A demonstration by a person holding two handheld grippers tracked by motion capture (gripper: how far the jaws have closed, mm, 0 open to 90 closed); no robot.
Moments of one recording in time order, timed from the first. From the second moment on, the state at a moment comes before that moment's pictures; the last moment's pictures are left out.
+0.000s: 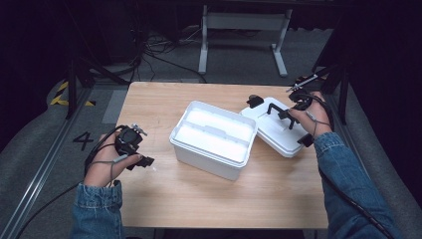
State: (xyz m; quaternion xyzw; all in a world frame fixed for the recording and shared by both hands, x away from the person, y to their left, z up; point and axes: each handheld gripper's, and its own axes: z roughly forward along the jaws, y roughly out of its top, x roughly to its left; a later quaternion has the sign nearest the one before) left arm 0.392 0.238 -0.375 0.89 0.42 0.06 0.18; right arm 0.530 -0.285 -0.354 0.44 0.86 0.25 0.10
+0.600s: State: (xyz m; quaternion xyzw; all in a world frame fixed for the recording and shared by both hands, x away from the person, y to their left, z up) left arm 0.388 0.240 -0.378 0.89 0.43 0.05 0.17; right arm 0.528 -0.287 -0.388 0.44 0.86 0.25 0.07
